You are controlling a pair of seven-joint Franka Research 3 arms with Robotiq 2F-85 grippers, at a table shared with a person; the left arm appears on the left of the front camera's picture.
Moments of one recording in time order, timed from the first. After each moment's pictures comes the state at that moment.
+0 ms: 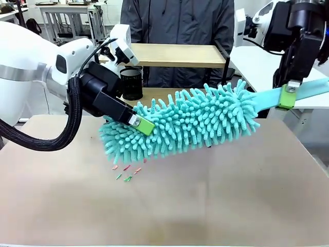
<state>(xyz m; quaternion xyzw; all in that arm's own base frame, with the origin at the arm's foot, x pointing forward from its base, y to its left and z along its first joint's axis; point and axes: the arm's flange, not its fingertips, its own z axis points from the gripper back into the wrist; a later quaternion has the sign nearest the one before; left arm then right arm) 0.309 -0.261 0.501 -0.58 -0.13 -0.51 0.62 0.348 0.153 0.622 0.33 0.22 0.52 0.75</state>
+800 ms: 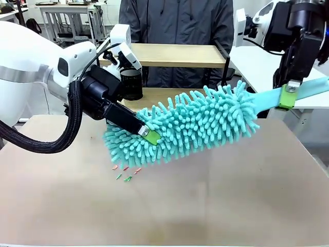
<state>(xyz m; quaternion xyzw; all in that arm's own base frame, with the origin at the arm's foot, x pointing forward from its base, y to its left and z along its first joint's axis) 0.305 -0.263 0.498 -0.57 -0.12 -0.52 0.62 0.349 0.152 0.622 0.33 0.22 0.52 0.75</state>
